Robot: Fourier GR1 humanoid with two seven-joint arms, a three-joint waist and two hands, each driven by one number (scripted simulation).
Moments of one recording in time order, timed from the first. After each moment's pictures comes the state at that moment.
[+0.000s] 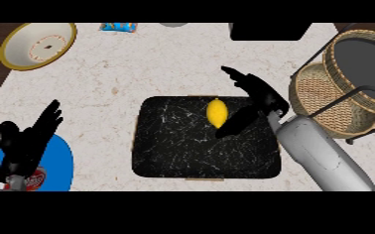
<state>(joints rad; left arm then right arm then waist) 0.02 0.51 -0.07 -1.34 0.28 0.09 0.09 -0.58 -0.36 0.51 -1.33 -0.12 0.01 0.60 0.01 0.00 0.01</state>
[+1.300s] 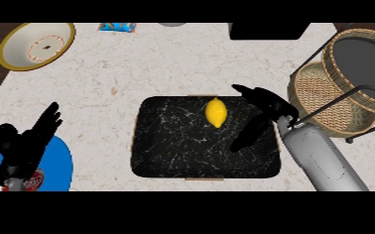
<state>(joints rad) 0.04 0.43 0.03 -1.37 0.18 0.01 0.13 -0.46 -0.29 0.35 -1.35 -0.02 0.29 0.79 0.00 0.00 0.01</state>
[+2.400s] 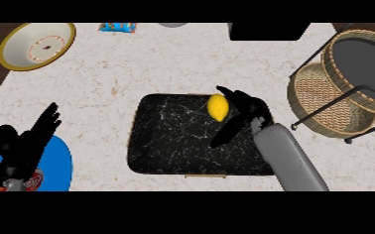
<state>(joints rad) 0.05 0.36 0.12 -1.38 0.09 -0.06 0.14 -0.48 -0.08 0.26 -1.12 0.22 0.26 0.61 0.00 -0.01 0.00</state>
